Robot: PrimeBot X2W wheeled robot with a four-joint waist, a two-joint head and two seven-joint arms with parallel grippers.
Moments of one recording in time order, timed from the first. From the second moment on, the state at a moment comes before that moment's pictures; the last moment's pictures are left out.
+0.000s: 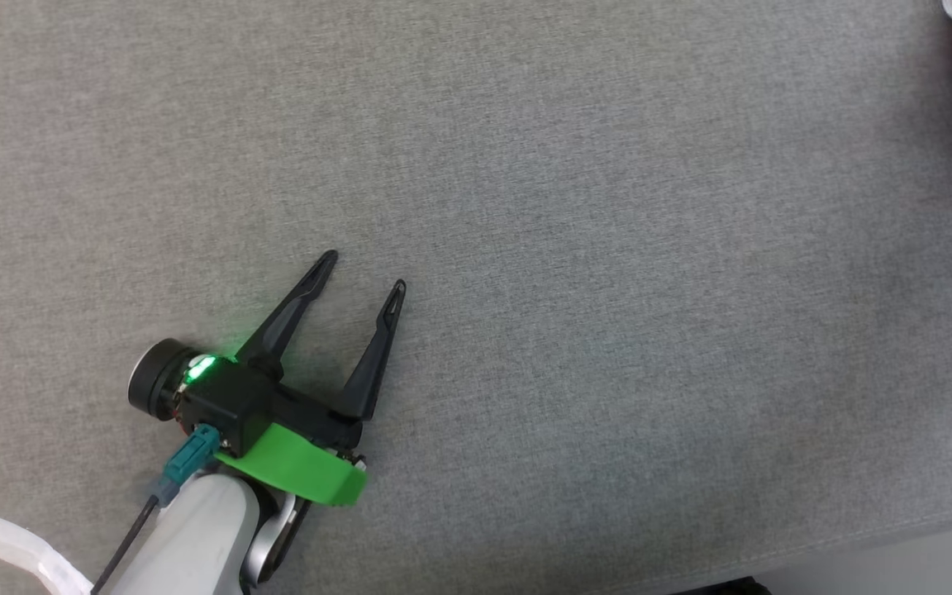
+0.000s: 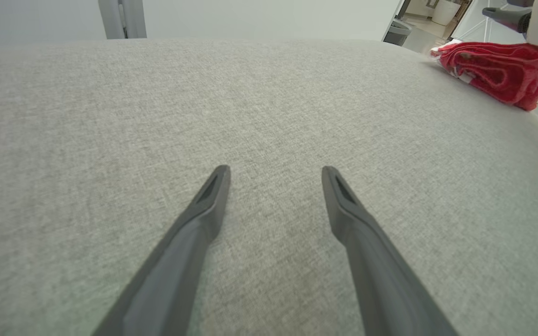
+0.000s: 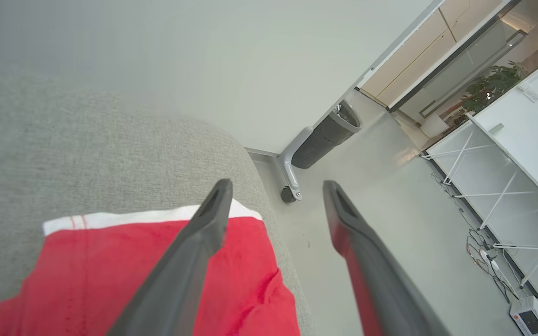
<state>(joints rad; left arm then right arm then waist) -0.31 0.29 -0.49 0.09 -0.35 -0.13 -0.26 -0.95 -0.20 -0.61 0.54 -0.61 0.13 -0.12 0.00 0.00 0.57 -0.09</state>
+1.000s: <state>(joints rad) -0.12 0.11 -0.14 0.29 -0.26 -0.13 -0.26 -0.42 -0.05 -0.05 0.48 0.07 0.13 -0.26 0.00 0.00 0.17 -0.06</state>
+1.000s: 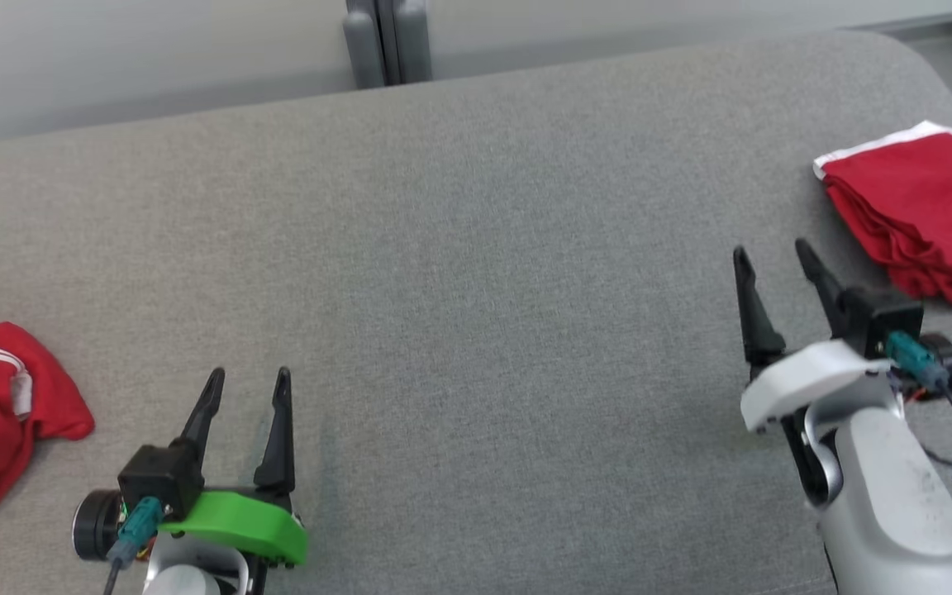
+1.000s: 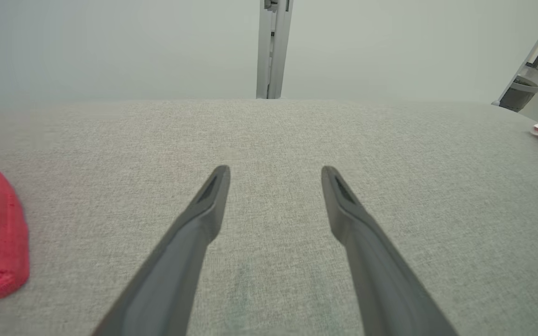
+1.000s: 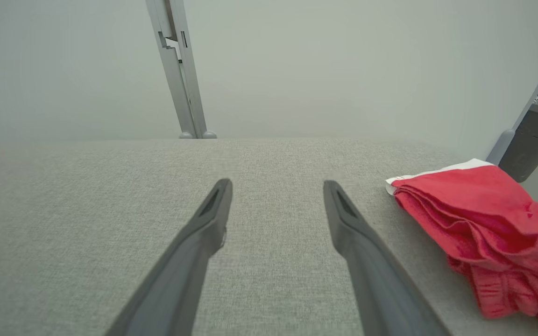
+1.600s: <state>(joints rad) 0.02 0.06 -0.03 0.31 -0.19 -0.13 -0.26 -0.19 -0.05 0.01 0.48 0.16 0.13 -0.26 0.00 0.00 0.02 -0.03</state>
